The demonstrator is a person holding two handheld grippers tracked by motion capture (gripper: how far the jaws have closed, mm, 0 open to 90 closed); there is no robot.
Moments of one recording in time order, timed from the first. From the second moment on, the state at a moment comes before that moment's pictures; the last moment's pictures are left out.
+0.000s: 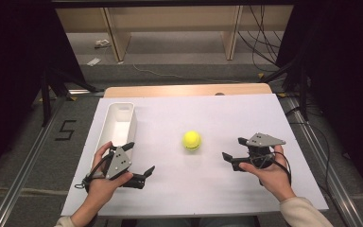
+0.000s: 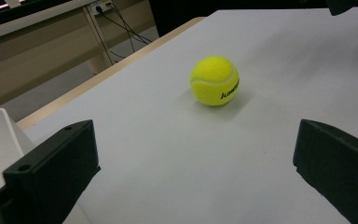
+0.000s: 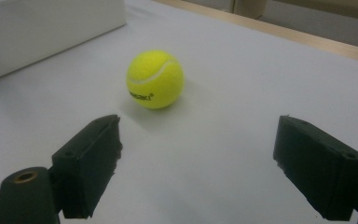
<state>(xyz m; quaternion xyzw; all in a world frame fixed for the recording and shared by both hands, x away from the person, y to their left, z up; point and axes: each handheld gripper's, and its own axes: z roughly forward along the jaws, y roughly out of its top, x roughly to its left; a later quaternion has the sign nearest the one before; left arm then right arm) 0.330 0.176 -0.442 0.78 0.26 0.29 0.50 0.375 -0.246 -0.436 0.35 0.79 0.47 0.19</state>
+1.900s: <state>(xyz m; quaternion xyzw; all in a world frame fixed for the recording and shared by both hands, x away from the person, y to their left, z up) 0.329 0.176 -0.441 0.78 0.26 0.29 0.50 0.419 -0.176 -0.447 0.33 0.81 0.46 0.17</state>
